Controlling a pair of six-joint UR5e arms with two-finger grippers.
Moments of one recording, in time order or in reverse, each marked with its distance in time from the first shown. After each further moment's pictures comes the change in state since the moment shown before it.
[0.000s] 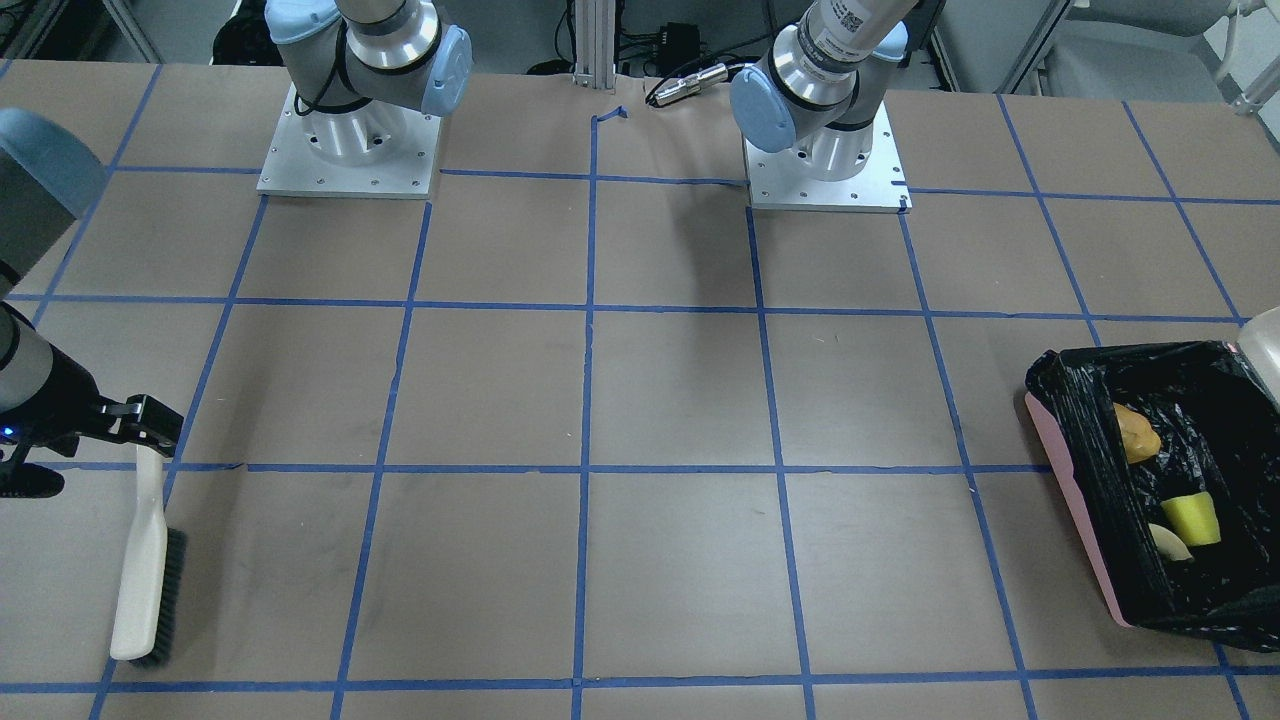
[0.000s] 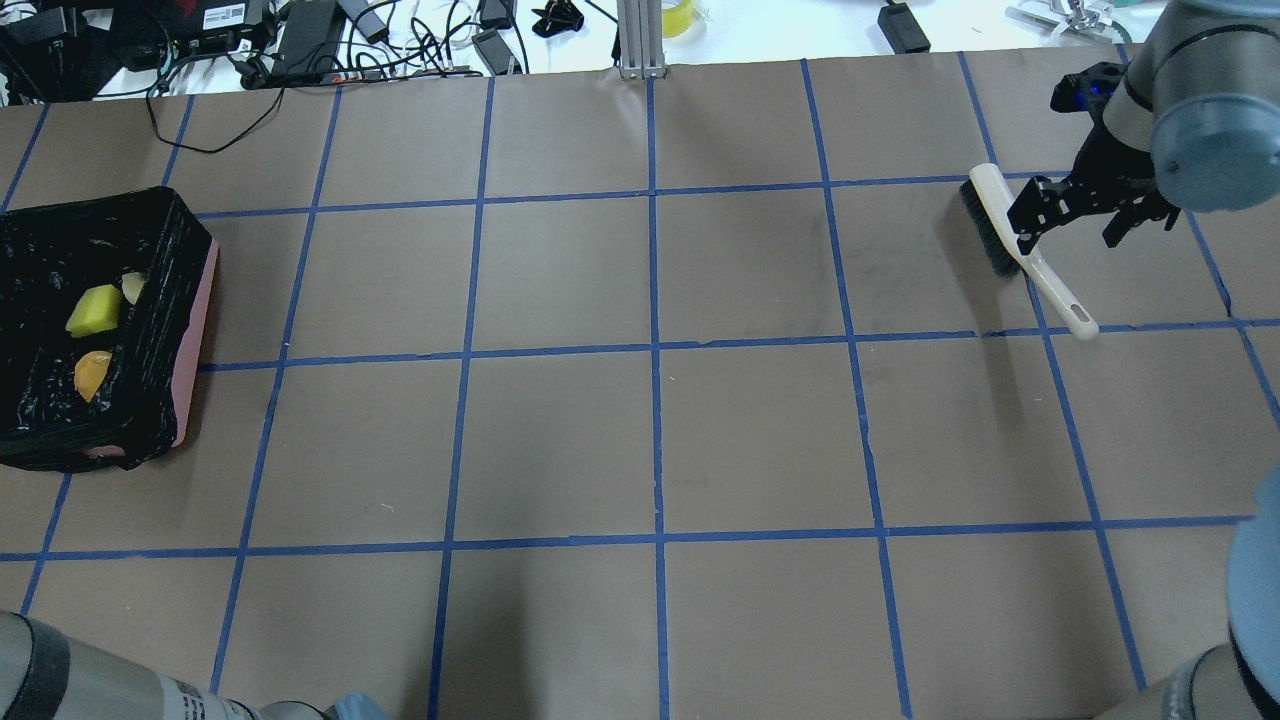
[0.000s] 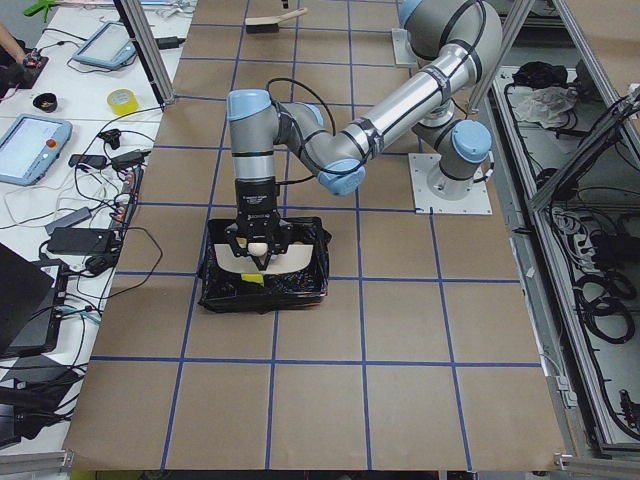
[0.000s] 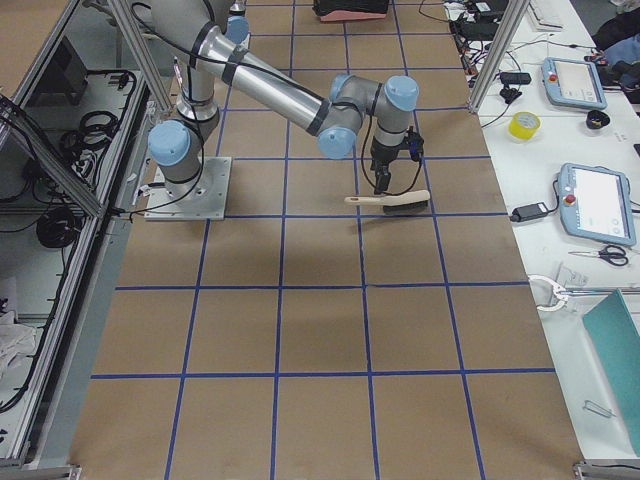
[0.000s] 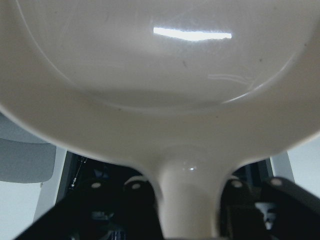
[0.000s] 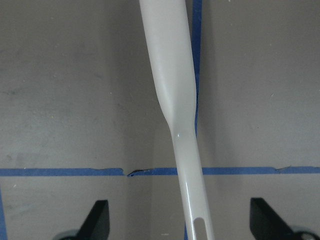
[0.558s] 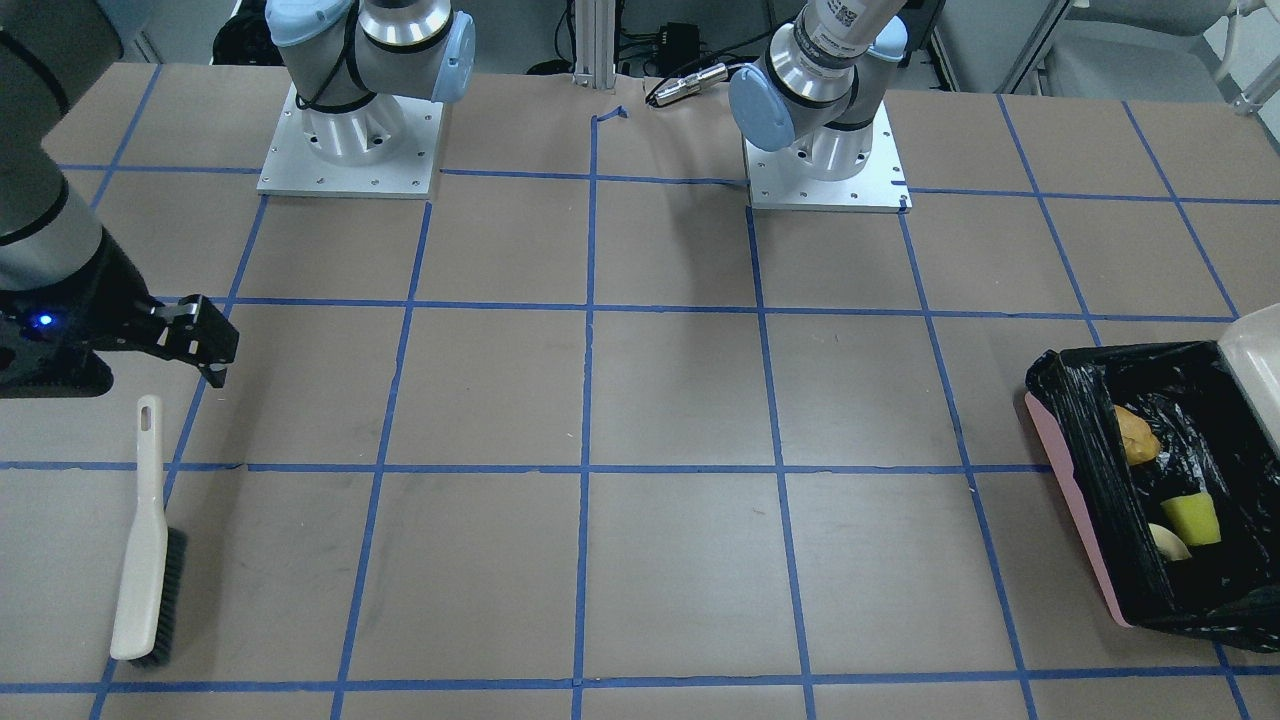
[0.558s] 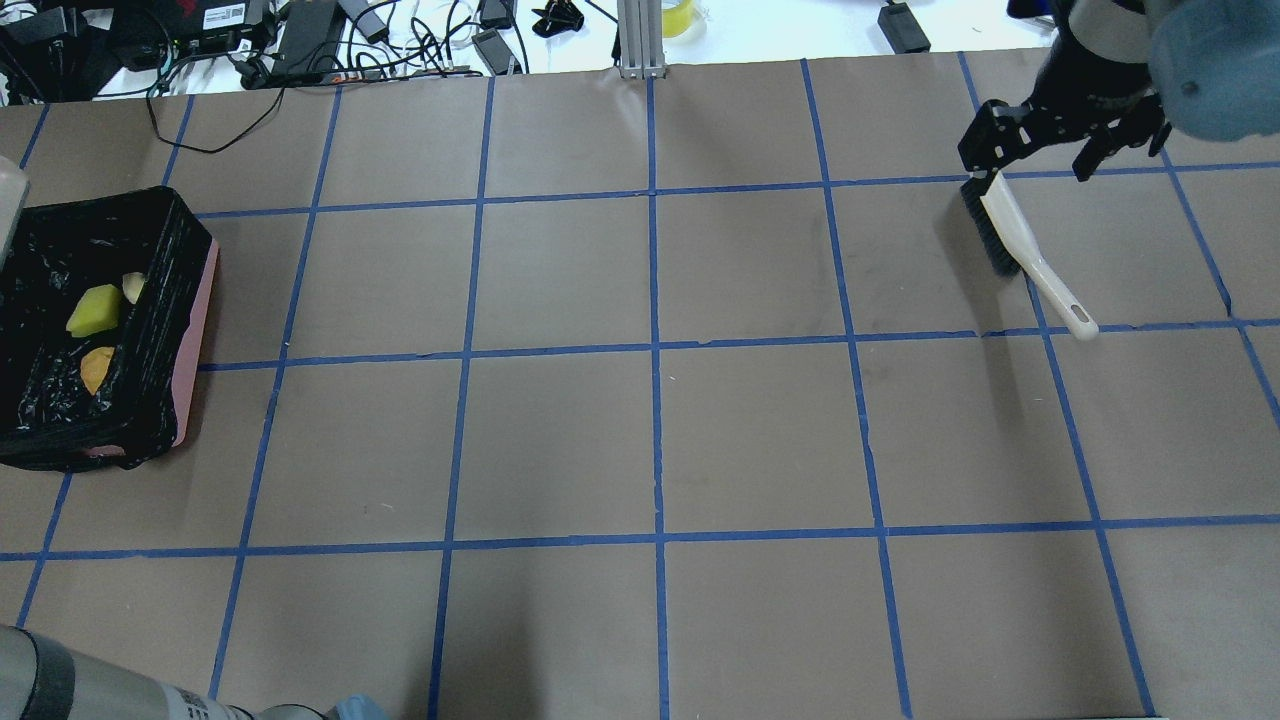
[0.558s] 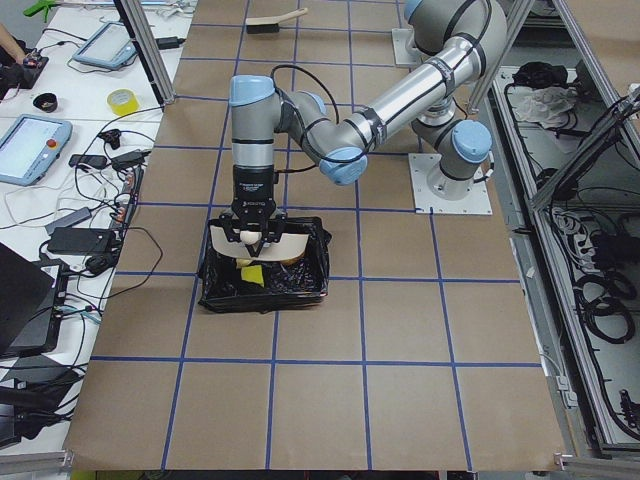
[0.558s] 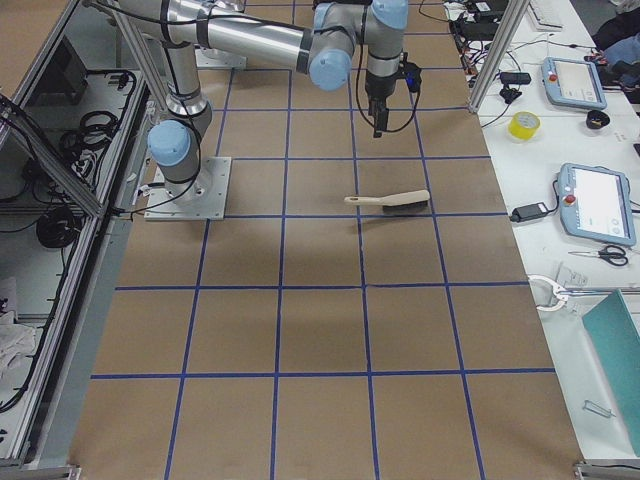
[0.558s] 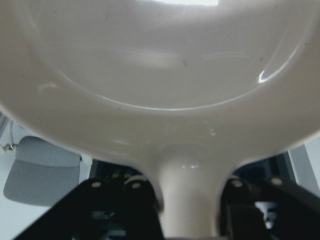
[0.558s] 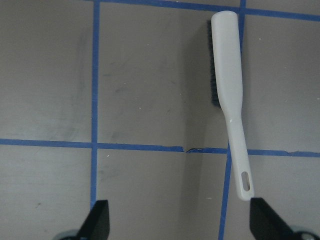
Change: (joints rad) left arm -0.003 0.037 0.018 -0.124 -0.159 0.014; right arm 0.189 -0.151 -0.137 0.223 0.006 0.141
